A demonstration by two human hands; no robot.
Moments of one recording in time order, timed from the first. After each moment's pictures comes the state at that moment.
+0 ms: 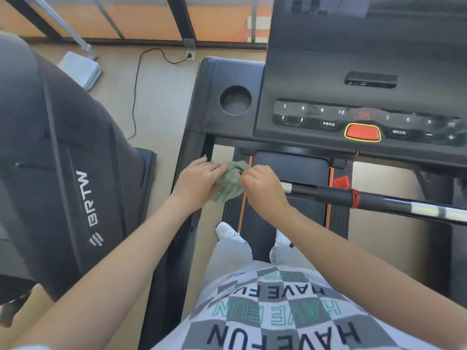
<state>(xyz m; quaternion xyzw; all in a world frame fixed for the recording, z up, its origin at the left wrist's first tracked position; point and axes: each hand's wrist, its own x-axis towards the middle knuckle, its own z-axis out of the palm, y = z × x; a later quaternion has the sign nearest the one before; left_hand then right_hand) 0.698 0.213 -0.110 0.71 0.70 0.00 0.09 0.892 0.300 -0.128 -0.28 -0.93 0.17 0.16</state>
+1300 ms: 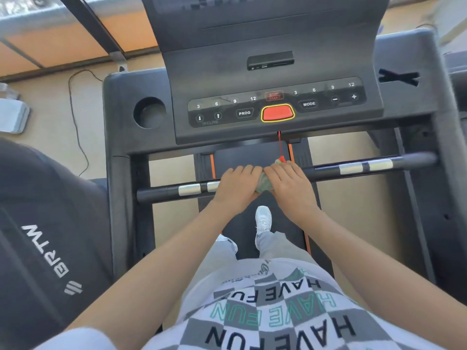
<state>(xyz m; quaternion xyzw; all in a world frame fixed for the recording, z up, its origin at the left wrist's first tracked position) 0.907 0.314 -0.133 0.79 0.60 -0.04 0.14 1.085 0.336 -0.141 -0.43 -0.90 0.02 0.09</state>
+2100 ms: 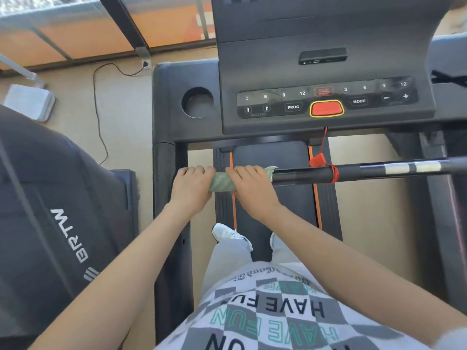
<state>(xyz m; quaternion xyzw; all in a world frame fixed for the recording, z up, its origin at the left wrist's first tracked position) 0.720 0.239 -0.130 0.71 0.69 -0.13 0.08 0.910 0.286 -0.147 -0.38 -0.92 0.10 0.02</state>
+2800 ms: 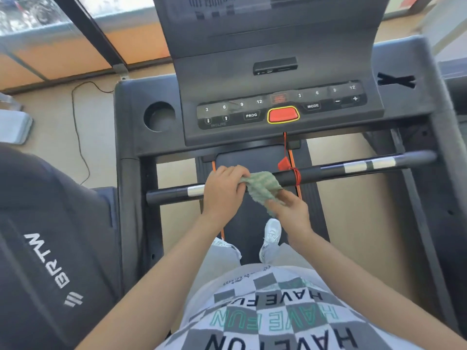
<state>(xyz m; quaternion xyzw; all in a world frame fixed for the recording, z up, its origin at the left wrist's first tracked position) 0.865 0.280 -0.118 0.68 0.67 0.25 0.14 1.052 0.268 -0.117 -0.68 -0.33 0.60 0.25</state>
